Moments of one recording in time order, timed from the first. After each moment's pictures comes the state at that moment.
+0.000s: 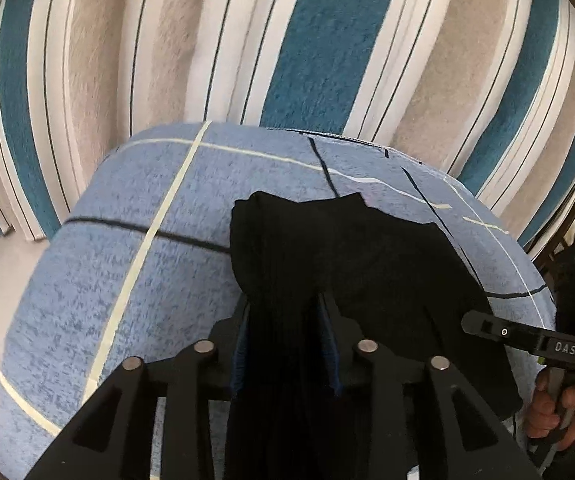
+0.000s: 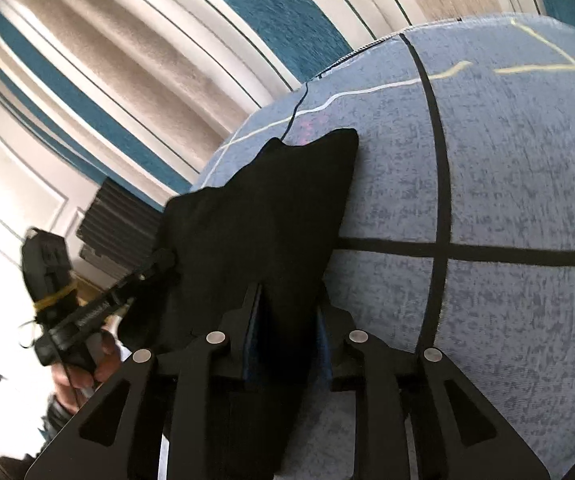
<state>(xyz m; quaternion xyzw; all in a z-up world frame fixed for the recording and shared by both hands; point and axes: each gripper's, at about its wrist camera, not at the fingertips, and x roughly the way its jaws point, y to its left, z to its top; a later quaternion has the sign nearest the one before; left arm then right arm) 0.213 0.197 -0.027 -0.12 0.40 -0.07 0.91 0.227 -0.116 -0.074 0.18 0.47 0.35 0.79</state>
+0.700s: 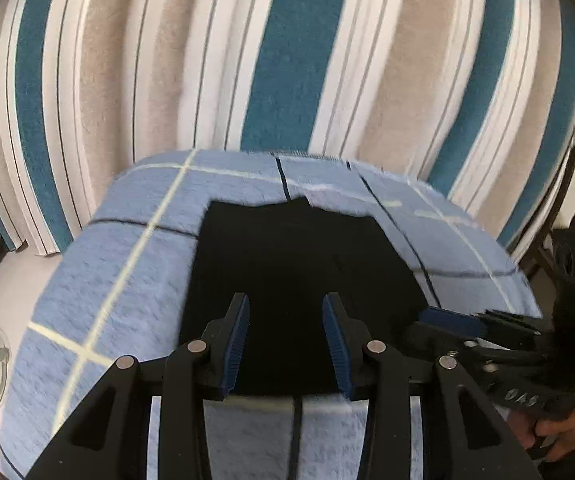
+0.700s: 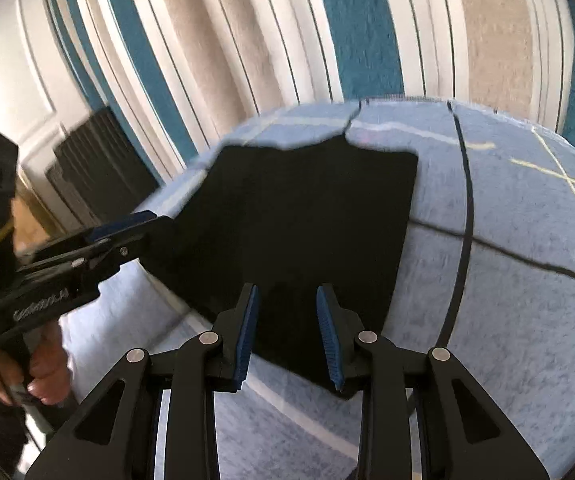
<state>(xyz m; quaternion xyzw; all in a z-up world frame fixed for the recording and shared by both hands) 0.143 0.157 0.013 -0.09 0.37 -0.06 0.92 0.146 -0.071 -0.039 -0.03 0.43 0.33 0.84</state>
